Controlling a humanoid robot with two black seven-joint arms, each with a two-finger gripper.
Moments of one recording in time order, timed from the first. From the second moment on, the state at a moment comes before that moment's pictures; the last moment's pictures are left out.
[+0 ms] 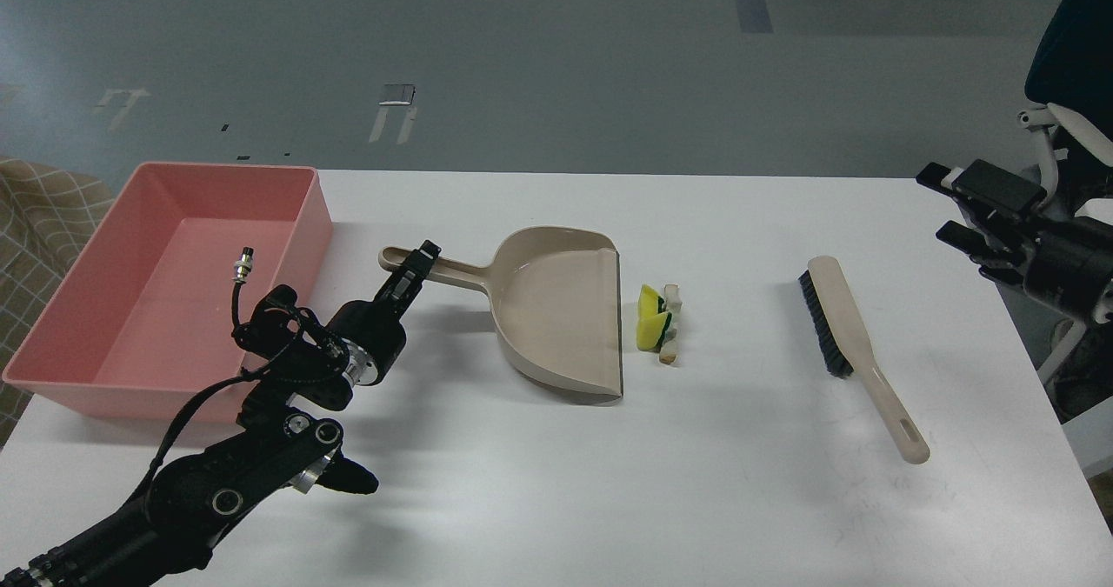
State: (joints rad) left arm -0.29 0.32 -0.77 -1.22 1.25 0.34 -0.08; right arm 0.73 -1.13 0.31 1.41 -0.81 0.18 0.29
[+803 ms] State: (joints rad) left arm -0.29 0.30 -0.77 -1.22 1.25 0.34 -0.09; right arm 0.62 -1.15 0.22 1.54 -1.20 0.17 0.15
